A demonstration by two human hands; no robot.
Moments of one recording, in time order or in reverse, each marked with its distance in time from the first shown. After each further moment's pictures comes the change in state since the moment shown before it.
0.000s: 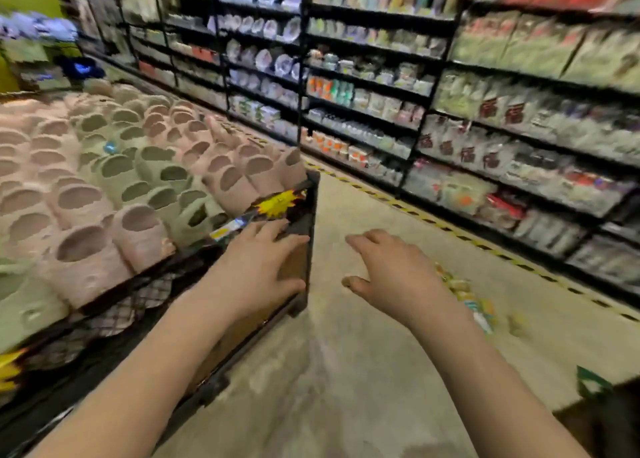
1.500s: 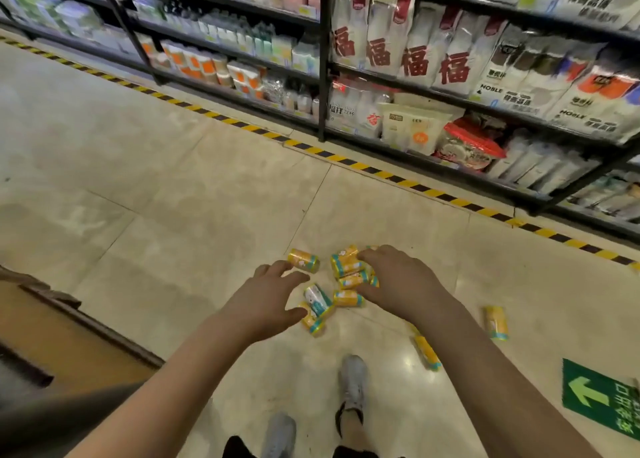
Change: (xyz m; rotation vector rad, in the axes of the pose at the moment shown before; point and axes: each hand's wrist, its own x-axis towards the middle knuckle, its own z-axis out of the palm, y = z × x) left_hand 0.832 0.143 0.308 -0.178 -0.573 0.120; right_hand 0.523 0.662 0.238 0.271 -0.453 0.348
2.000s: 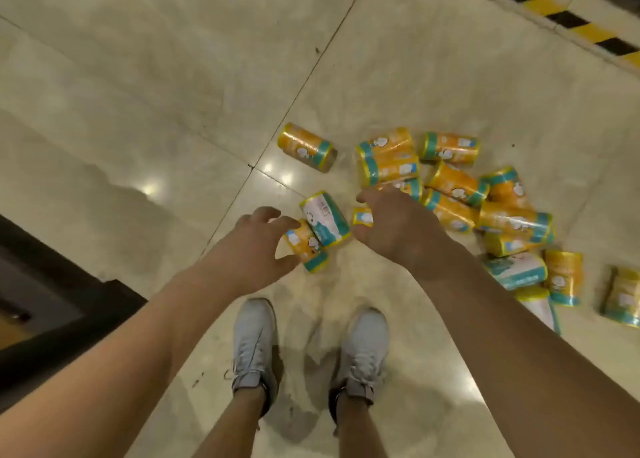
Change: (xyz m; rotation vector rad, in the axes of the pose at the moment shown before) left_hand 0.275 -0.151 0.321 -0.180 -0.220 -0.293; right_hand 0.323 0.108 0.359 0.138 -0.252 0.007
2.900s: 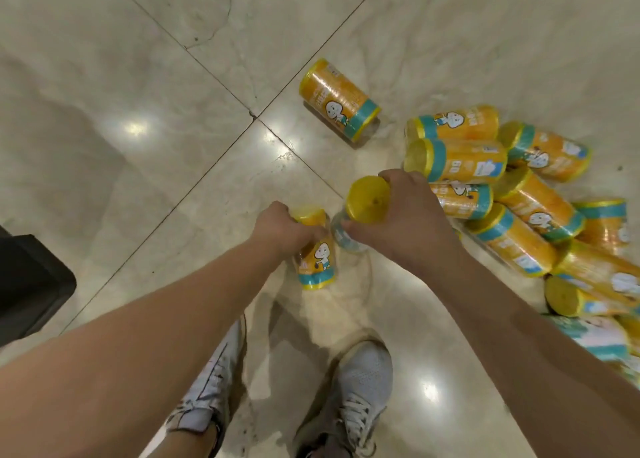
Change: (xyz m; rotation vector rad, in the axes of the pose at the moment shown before) left_hand 0.176 -0.055 0.147 -0.821 0.064 -0.547; right_hand 0.123 0.019 0.106 0.220 0.104 -0.026
